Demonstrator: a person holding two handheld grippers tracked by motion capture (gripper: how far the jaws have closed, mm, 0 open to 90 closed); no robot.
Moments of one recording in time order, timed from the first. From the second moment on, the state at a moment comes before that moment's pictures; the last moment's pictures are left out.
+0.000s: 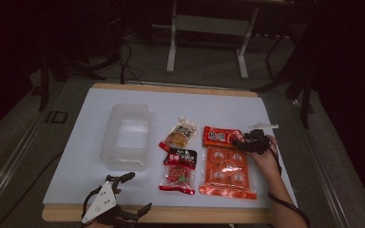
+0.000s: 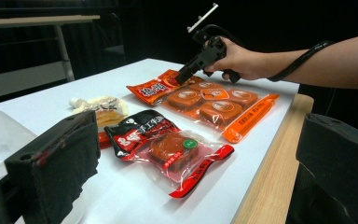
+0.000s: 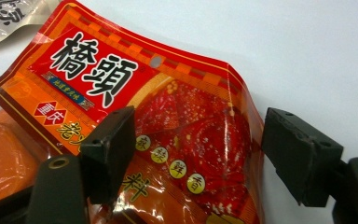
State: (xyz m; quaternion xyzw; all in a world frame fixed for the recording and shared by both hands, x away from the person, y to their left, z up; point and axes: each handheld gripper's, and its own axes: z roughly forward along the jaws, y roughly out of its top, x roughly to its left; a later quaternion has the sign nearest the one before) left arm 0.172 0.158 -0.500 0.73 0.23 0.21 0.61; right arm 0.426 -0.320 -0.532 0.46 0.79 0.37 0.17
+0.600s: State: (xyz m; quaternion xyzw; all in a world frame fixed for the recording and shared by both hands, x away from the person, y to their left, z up) left arm 0.171 0.156 -0.501 0.73 0.23 0.21 0.61; right arm 0.418 -0.304 -0.526 0.44 0.81 0.31 0.22
